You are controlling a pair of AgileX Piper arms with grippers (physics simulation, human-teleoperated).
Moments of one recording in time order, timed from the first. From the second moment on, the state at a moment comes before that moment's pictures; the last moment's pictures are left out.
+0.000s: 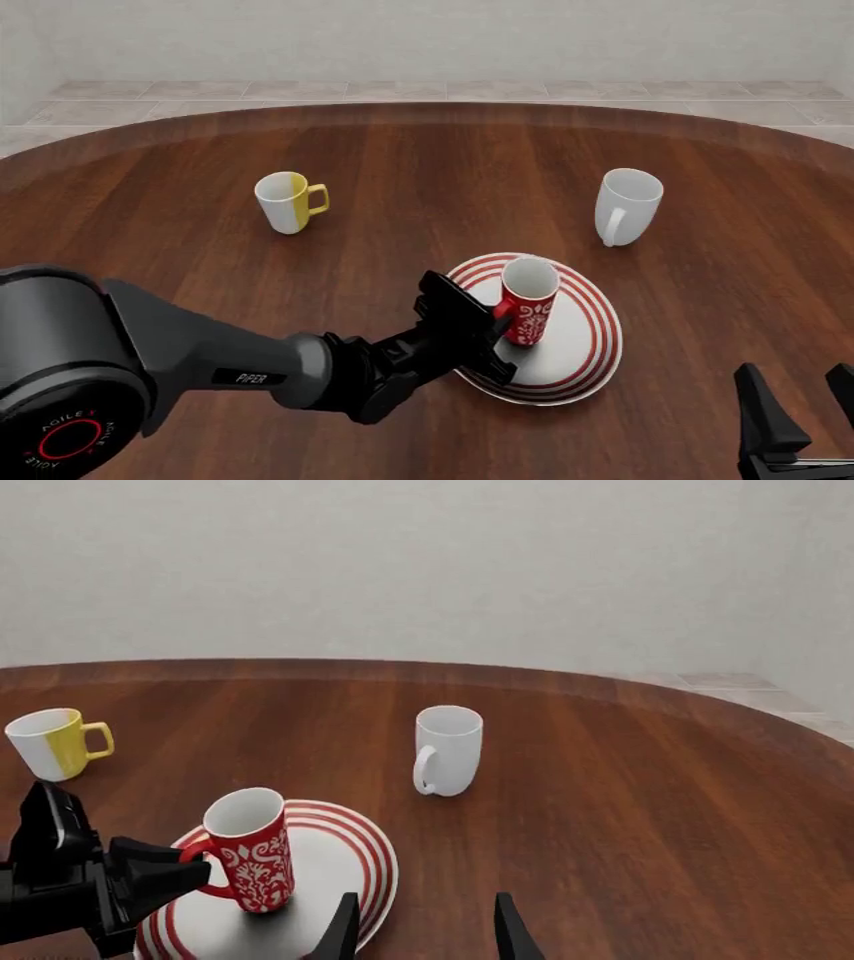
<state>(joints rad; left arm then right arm) -0.85 2.02 -0.97 -0.59 -0.02 -0.01 0.00 0.00 0.03 -0.02</state>
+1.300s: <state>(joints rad) -0.84 2.05 -0.97 -0.63 -0.02 -0.01 0.01 0.00 0.03 -0.02</state>
